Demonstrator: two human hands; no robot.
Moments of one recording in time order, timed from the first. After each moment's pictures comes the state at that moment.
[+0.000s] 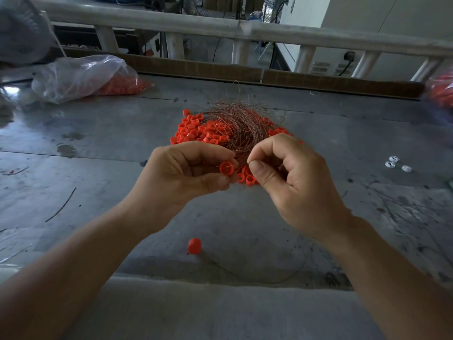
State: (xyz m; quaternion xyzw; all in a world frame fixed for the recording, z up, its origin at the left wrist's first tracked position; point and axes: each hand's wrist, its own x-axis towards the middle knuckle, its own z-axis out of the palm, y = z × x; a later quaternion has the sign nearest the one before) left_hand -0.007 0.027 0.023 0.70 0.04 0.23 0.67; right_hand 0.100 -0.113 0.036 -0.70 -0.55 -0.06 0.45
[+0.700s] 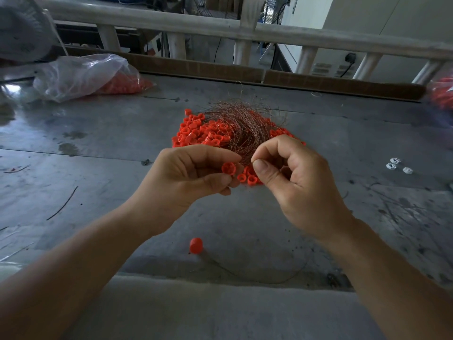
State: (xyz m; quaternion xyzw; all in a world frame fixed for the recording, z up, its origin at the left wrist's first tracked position) left_hand -0.007 0.027 0.021 0.70 0.02 0.21 0.68; right_hand 0.100 -0.113 0.034 -0.69 -0.52 -0.01 0.50
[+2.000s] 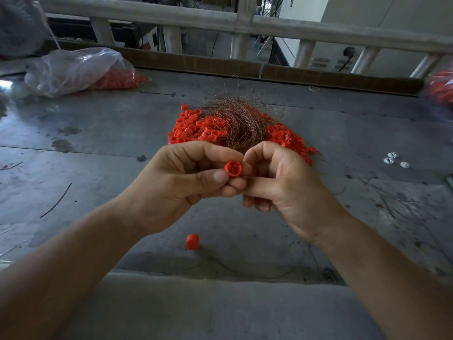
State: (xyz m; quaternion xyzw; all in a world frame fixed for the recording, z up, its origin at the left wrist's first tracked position) left_hand -0.008 0.027 0.022 0.58 -0.05 0.12 0.80; right_hand 0.092 -0.110 0.037 -0.63 -0.37 0.31 0.61
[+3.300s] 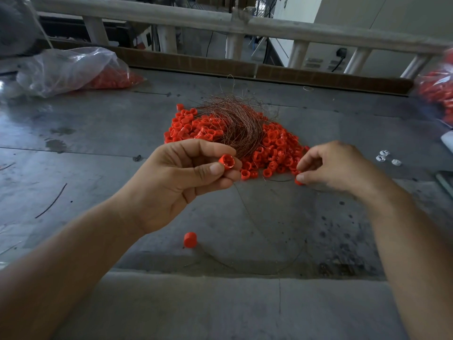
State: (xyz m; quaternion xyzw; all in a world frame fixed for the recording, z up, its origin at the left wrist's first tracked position) left_hand -0.006 0.026 0.025 0.55 0.04 0.12 0.82; right_hand 0.182 -0.146 0.029 -0.92 -0.32 0.07 0.20
